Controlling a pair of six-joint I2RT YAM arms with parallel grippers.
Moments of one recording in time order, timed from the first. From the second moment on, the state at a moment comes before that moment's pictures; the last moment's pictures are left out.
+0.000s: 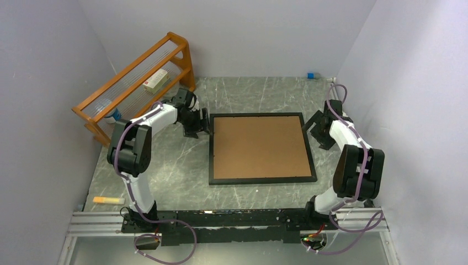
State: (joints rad) left arm -0.30 1.87 1.32 -0.56 0.31 -0.43; right arm -0.17 1.53 1.00 -0.54 0.08 0.61
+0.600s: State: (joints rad) left arm -0.30 2.16 1.60 -0.60 0.49 -0.42; right arm -0.19 1.38 0.67 -0.37 -0.17 0.58
